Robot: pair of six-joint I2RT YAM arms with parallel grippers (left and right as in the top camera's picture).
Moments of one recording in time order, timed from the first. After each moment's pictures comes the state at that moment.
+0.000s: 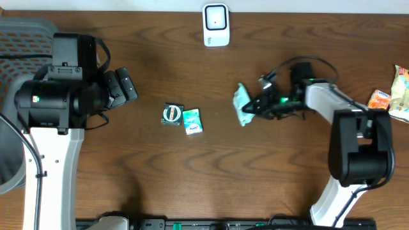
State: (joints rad) left arm -0.05 1.36 1.68 -1.39 -0.06 -0.44; right arm 0.03 1.99 1.18 -0.65 -1.03 0.12
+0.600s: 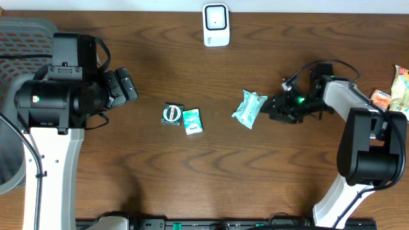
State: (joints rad) left arm -0.05 1.36 1.68 -1.39 -0.06 -0.44; right arm -0.09 1.99 1.24 -0.81 -0.78 0.12
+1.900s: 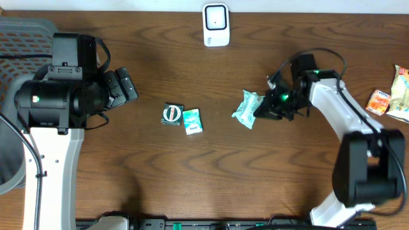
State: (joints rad) left arm -0.05 1.36 1.68 -1.39 -0.06 -0.44; right arm 0.11 1.80 1.26 -0.90 -0.63 0.23
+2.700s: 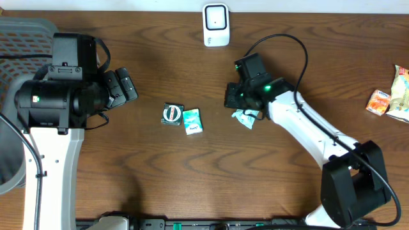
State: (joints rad) left arm -0.05 1.36 1.68 -1.39 -0.06 -0.44; right arm 0.49 1.76 1.27 -0.57 -0.08 0.61
